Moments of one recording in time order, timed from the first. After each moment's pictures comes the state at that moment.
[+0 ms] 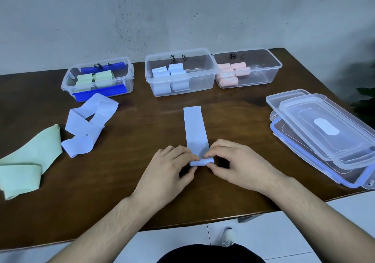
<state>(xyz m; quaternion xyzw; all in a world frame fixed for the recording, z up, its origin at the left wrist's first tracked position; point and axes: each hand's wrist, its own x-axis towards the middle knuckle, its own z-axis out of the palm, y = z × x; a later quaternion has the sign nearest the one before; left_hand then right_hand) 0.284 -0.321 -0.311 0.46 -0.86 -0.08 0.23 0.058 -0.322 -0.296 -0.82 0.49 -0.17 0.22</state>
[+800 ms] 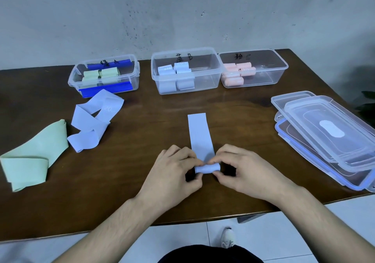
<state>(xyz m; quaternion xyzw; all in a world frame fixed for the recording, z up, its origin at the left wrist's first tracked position) 0.284 -0.312 -0.310 0.47 -0.85 -0.08 0.21 0.058 -0.307 -0.295 -0.83 0.49 -0.17 0.22</state>
